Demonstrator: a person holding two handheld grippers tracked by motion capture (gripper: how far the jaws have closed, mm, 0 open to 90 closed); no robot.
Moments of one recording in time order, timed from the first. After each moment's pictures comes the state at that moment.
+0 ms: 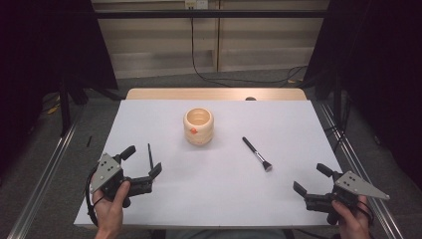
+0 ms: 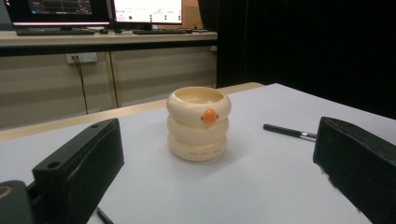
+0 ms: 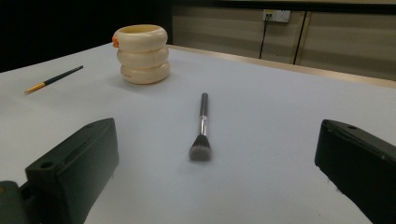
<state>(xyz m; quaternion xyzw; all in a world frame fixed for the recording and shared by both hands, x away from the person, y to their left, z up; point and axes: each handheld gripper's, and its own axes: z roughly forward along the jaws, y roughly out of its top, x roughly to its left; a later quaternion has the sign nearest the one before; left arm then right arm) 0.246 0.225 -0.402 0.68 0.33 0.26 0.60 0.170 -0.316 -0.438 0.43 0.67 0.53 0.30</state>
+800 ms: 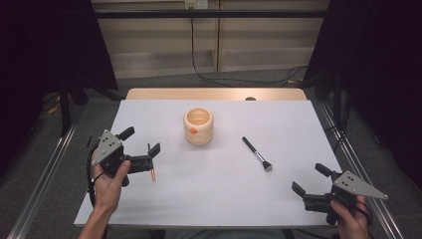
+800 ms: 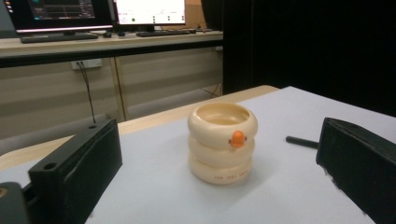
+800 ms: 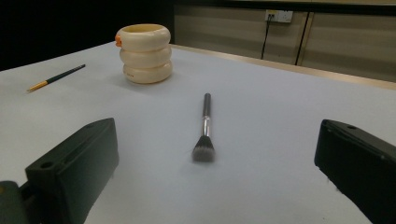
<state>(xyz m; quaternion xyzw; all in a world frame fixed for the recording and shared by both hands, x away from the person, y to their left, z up) 0.293 0.226 -0.383 0.68 0.34 0.28 0.58 0.171 -0.313 -0.438 0.43 0.67 0.53 0.29</state>
